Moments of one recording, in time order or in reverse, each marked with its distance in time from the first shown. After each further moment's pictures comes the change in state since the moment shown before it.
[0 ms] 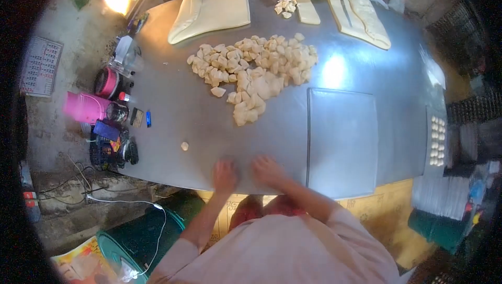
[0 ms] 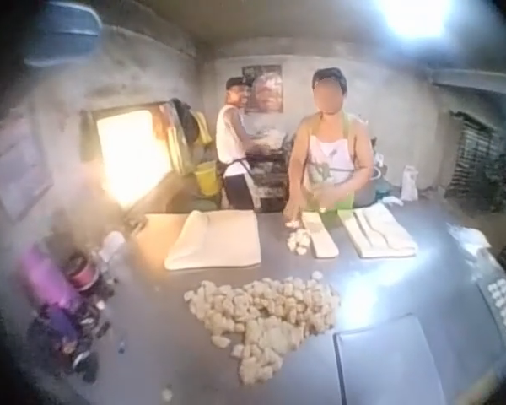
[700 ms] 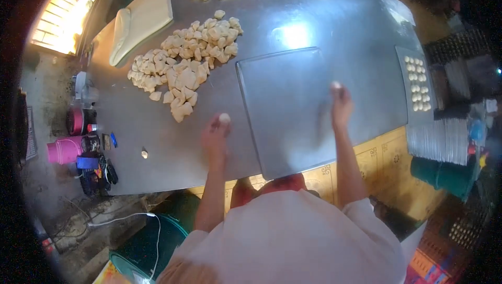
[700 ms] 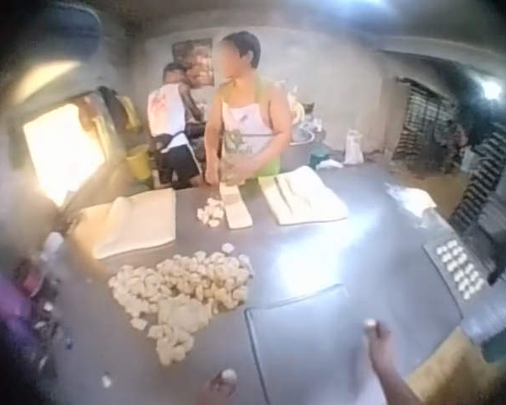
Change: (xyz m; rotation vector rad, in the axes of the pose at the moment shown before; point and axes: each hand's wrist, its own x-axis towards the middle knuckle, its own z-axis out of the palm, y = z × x) left_hand 0.089 0.224 0.032 -1.422 -0.067 -0.680; right_hand -0.167 0.223 -0.194 0.459 0.766 1.195
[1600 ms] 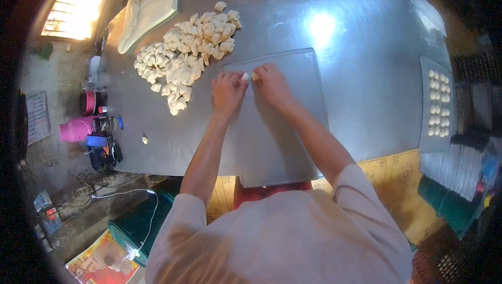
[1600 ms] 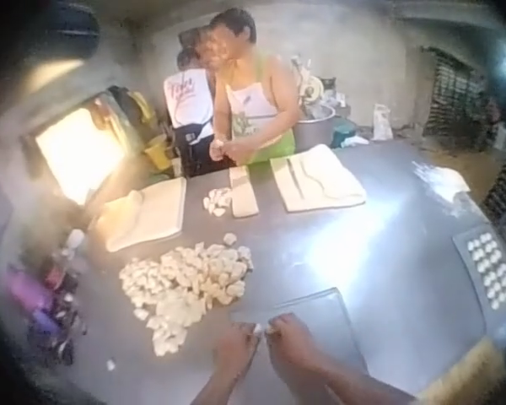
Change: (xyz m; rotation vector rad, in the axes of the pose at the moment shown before) left_hand 0.071 0.050 0.132 1.216 -0.143 0.926; right_hand 0.050 -0.006 0.150 -0.252 -0.665 -0.647
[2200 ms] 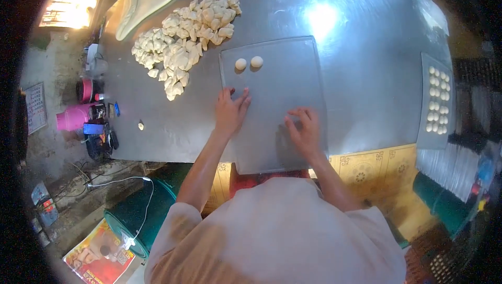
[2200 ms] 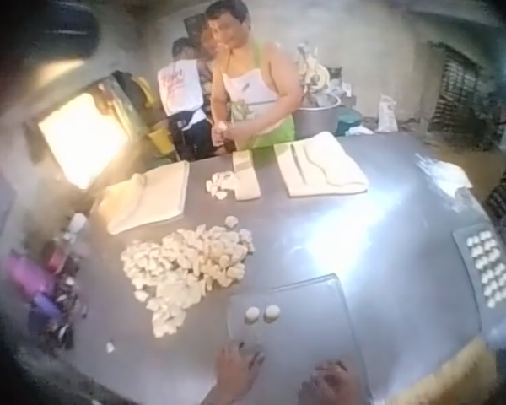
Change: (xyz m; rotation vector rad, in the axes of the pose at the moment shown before) left_hand -0.089 0.020 0.003 0.047 -0.249 -0.086; right_hand -0.183 -0.038 -0.065 0.189 0.222 0.251
